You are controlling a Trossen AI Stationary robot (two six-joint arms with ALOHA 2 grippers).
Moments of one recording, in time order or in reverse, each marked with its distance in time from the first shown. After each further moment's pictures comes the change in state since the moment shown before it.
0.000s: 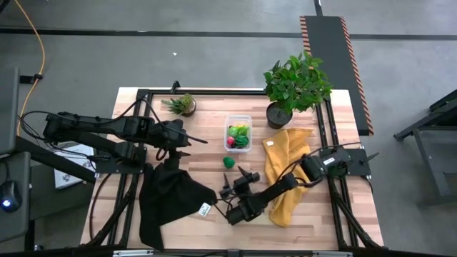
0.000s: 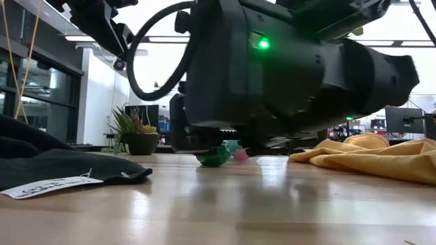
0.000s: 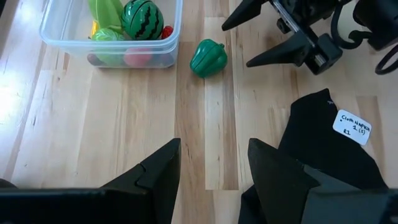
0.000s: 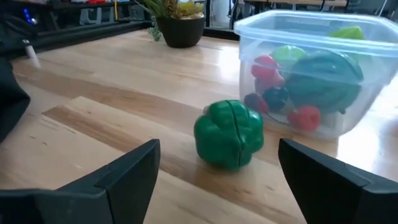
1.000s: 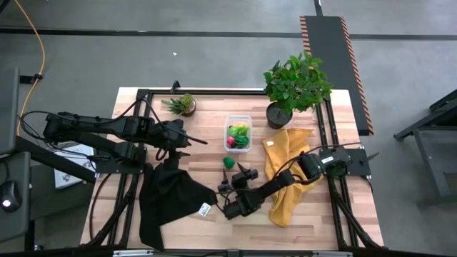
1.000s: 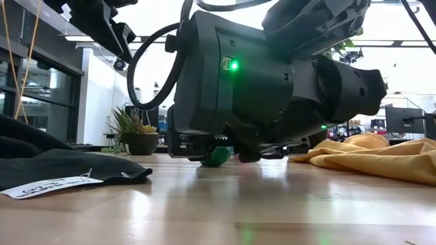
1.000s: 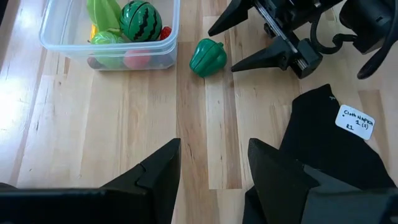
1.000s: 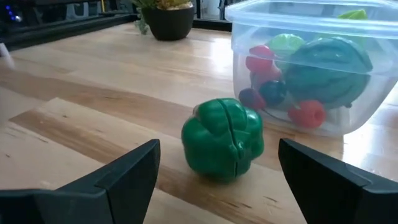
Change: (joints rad) left arm 0.000 0.000 0.000 -0.002 0.000 0.035; right arm -0.052 0.013 0.000 0.042 -0.026 -0.024
